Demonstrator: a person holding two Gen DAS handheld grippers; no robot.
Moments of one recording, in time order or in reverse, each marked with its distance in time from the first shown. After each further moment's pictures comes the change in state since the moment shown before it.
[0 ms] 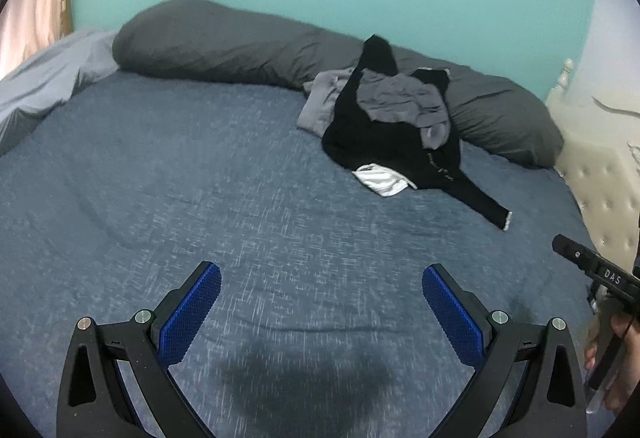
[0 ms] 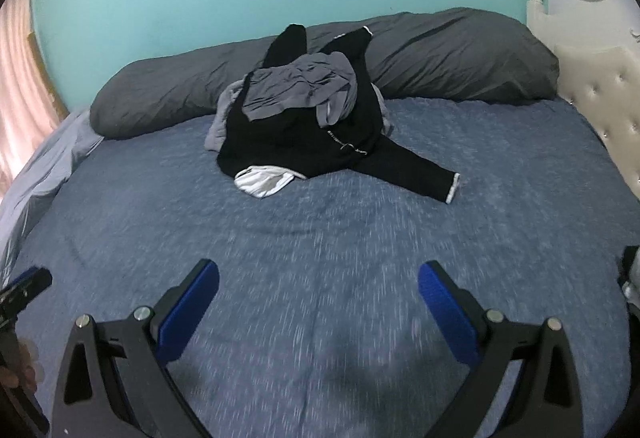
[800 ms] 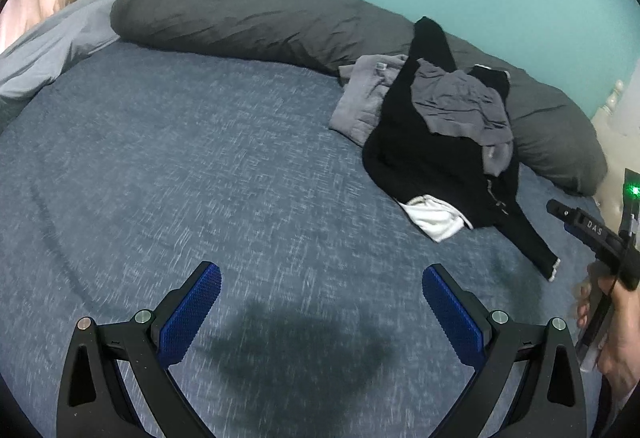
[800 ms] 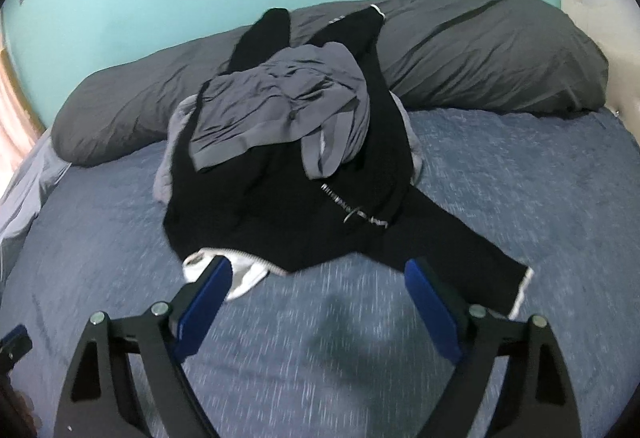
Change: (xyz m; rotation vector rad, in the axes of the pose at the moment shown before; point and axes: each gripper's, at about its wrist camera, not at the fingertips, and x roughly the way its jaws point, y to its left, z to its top) left arm 0.132 0.038 0.082 -0.101 0.088 0.074; right arm 0.190 -0.018 0.125 0.037 0.045 0.007
